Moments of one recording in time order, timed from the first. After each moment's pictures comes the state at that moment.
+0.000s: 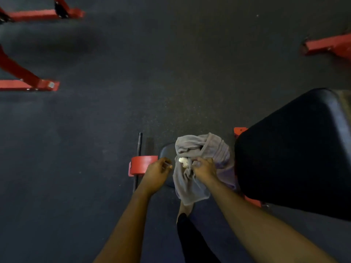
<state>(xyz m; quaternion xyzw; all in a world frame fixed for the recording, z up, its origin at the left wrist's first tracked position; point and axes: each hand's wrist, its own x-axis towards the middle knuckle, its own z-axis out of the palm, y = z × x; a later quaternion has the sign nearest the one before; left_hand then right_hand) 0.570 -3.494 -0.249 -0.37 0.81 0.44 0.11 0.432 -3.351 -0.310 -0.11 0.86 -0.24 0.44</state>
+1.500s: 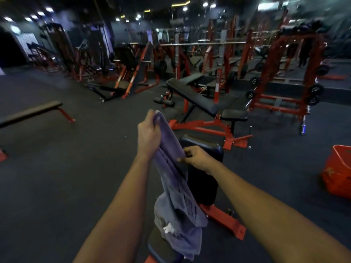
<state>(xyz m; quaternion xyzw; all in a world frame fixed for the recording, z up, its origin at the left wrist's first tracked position) 0.486 -3.501 0.146 0.18 0.80 0.50 -0.28 0.519 -3.318 0.048 -0.05 0.82 -0.57 0.02</state>
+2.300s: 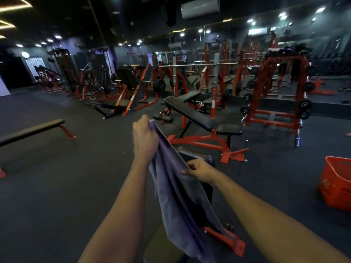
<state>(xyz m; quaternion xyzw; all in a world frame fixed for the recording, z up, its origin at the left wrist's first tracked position) 0.522 -3.489 0.187 0.16 0.80 0.44 -0.37 0.572 -3.286 0.066 -0.04 0.84 -0.54 0.04</state>
